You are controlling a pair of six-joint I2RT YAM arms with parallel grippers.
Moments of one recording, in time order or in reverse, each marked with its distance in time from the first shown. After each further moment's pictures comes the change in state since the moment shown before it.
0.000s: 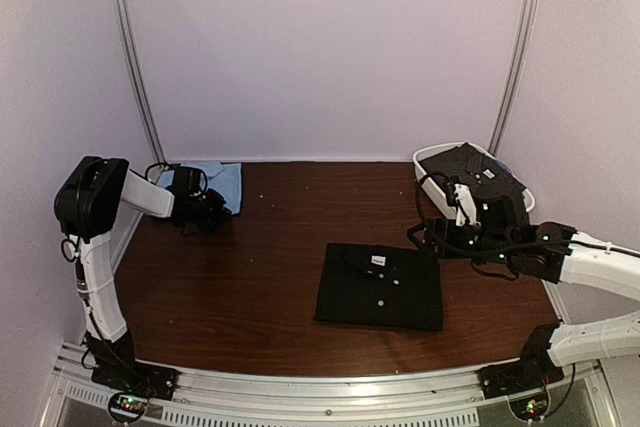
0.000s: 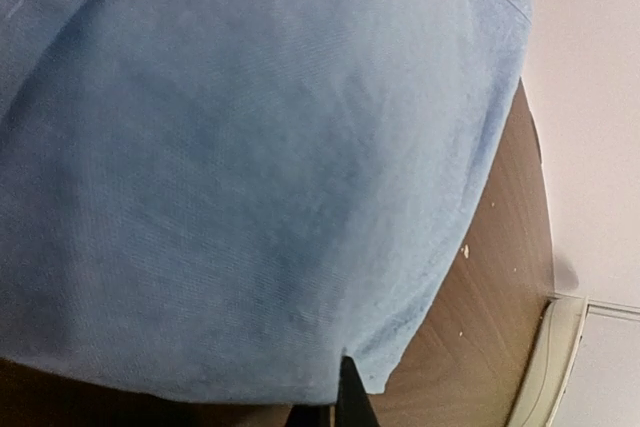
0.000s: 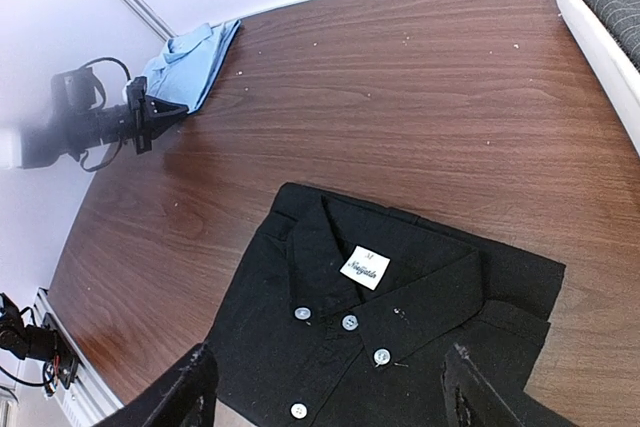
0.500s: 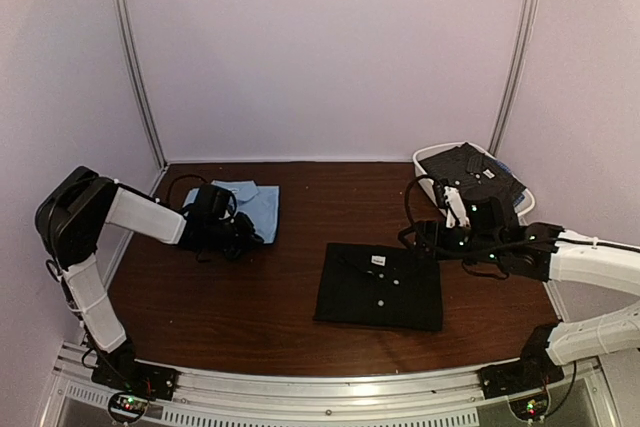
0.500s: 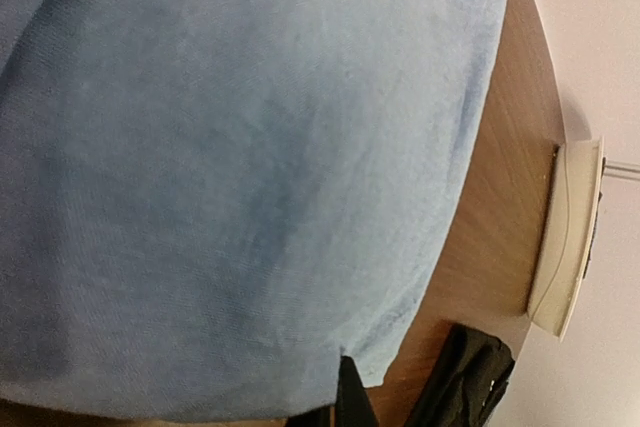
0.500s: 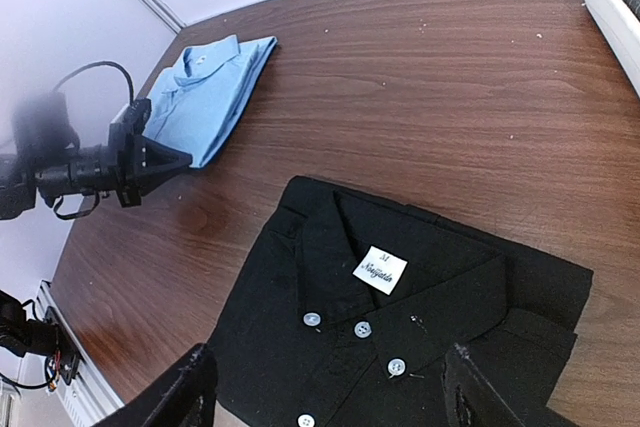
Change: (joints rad) left arm -0.280 -0.237 -0.241 -0.031 -0.013 -0.080; right arm 0.000 0.080 -0.010 0.082 -0.037 0.002
